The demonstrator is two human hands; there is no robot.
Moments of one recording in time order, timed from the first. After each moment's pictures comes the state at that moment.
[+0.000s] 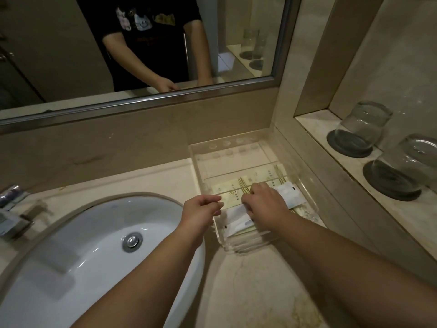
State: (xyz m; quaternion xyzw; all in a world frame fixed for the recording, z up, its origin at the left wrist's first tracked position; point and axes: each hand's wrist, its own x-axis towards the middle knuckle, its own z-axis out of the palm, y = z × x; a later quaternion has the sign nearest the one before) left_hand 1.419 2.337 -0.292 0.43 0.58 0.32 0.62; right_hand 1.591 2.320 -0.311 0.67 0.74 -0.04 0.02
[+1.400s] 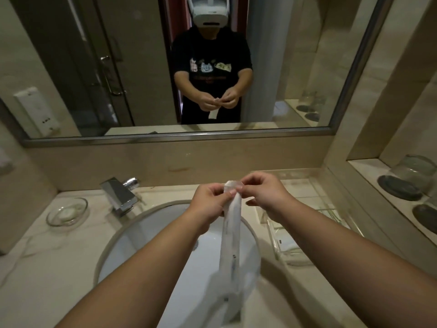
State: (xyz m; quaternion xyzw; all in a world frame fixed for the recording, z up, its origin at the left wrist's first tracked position) left_hand 1.285 2.309 -0.188 0.53 0.50 0.43 0.54; right_hand 1.426 2.306 -0.164 0.56 0.50 -0.50 -0.43
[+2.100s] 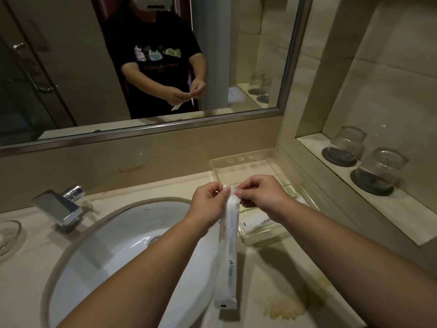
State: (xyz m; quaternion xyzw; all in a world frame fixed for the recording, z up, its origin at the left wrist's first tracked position) left_hand 1.359 2.299 -0.217 0.57 0.48 0.38 0.55; right_hand 1.502 2.273 -0.195 0.61 0.43 -0.47 -0.46
